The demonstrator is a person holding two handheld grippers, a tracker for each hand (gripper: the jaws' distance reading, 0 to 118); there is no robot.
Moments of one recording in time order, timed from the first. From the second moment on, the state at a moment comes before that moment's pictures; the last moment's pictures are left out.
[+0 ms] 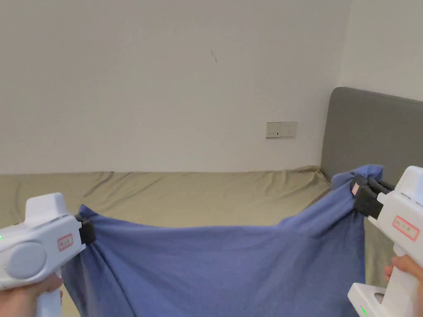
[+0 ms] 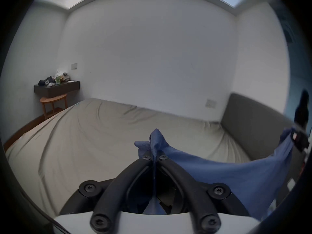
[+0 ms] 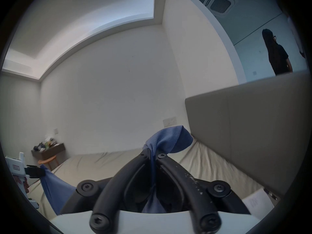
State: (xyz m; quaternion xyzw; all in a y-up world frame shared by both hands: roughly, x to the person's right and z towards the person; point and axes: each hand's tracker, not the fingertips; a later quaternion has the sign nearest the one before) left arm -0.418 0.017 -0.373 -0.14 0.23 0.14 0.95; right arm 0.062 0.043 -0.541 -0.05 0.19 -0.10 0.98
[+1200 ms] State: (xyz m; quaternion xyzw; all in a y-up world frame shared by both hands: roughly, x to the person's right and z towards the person) left arm -0.313 -0.184 -0.050 -0.31 0.26 0.09 0.91; right arm 0.178 -0.158 -0.256 -0.24 0.22 -0.06 0.94
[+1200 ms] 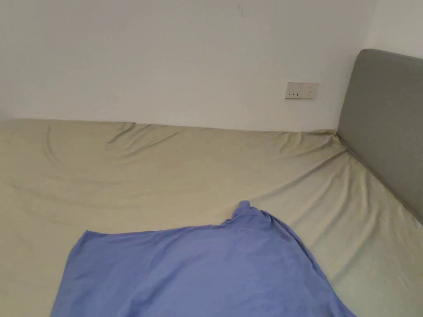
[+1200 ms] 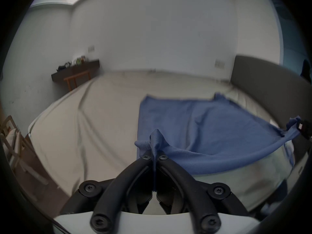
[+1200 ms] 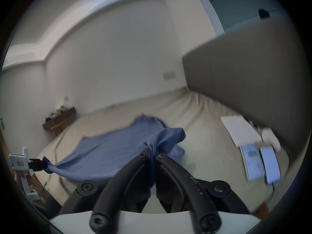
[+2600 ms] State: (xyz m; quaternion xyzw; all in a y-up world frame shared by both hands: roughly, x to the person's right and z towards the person) left arm -0.323 -0.224 -0.023 -0.46 0.24 0.13 0.84; right arm 0.162 -0.153 -0.225 -0.22 0.20 0.02 0.95
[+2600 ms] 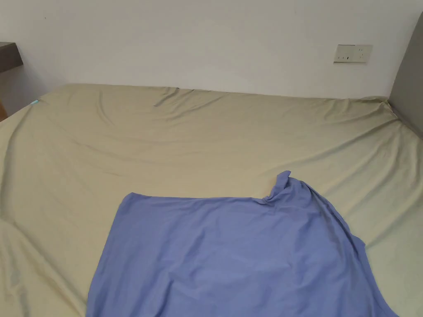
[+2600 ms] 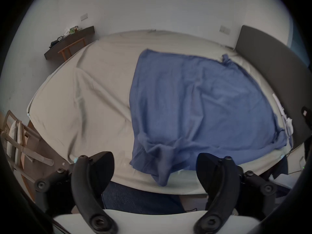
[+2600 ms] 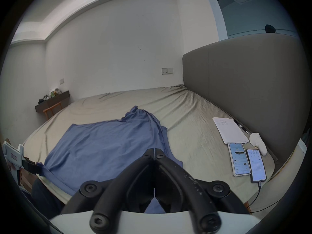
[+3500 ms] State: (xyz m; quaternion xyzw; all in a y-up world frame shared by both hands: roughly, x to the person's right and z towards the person) left arm -0.344 -0.161 -0.046 -0.37 0.25 0.18 0.88; right arm 0.148 -0.155 -0.296 -0.38 0.22 0.03 0.90
